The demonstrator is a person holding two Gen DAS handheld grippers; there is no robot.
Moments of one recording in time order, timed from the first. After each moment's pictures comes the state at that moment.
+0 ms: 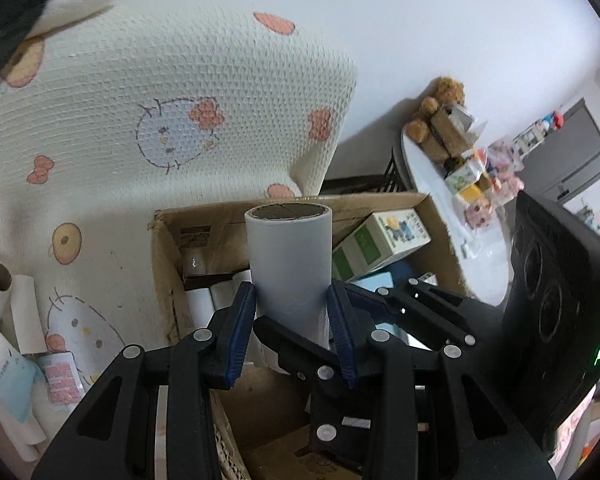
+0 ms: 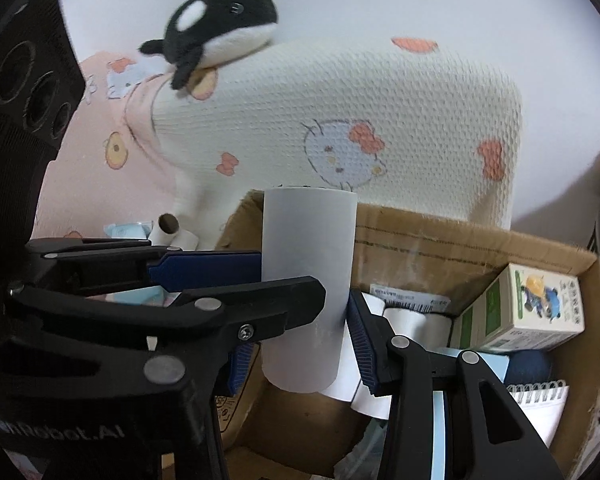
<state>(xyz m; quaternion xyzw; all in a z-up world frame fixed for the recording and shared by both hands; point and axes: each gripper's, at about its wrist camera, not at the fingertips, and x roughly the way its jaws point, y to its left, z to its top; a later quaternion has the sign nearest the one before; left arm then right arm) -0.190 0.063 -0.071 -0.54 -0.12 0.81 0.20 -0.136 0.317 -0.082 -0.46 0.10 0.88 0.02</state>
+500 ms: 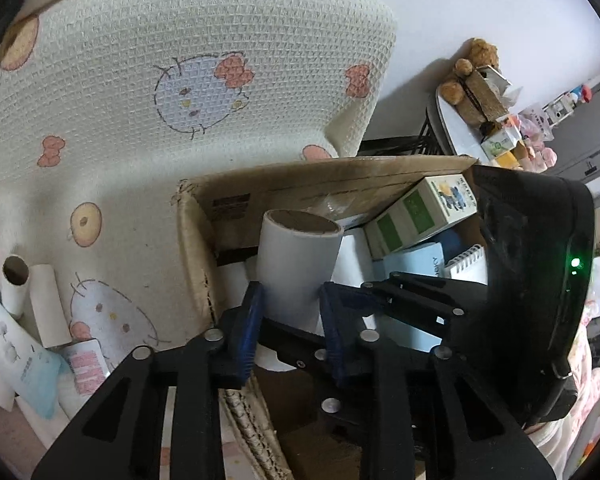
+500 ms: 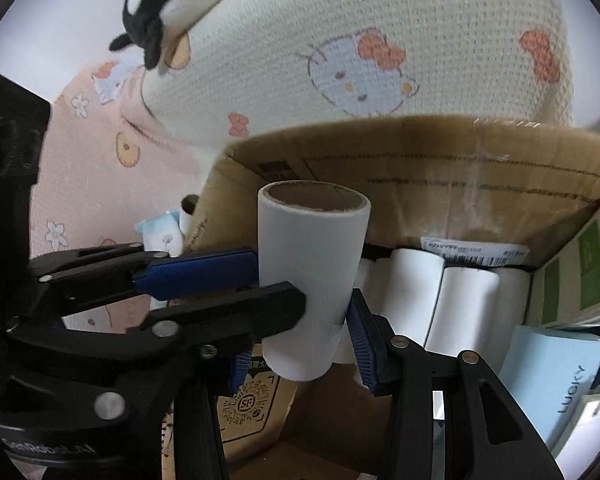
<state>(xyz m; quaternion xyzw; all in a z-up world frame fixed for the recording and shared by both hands) -0.204 0.057 -0.098 -0.60 -0.07 0.78 0.17 -0.162 0.339 -0.138 -0.53 0.23 0.81 -0.07</state>
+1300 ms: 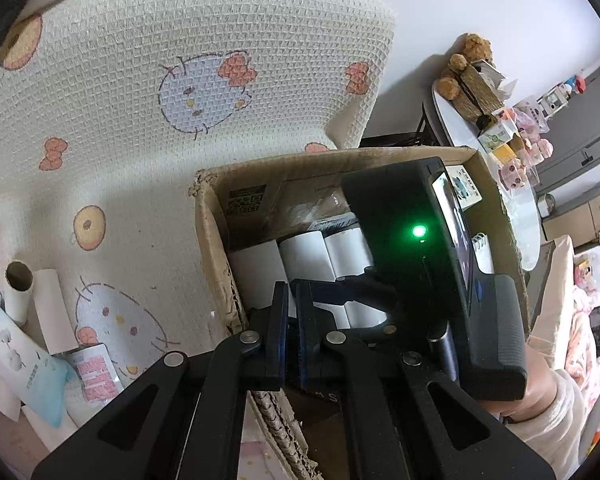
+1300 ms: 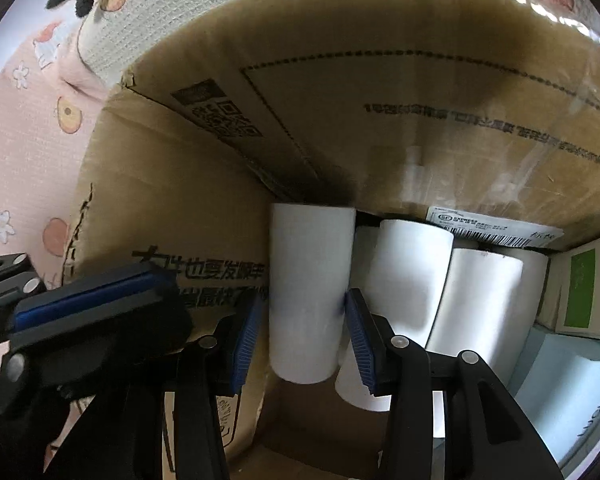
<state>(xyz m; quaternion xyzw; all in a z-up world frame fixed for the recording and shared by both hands) -0.201 0.046 -0.101 -0.59 -0.06 0.78 0.19 -0.188 0.324 -0.180 -0.62 0.19 0.76 -0.02</state>
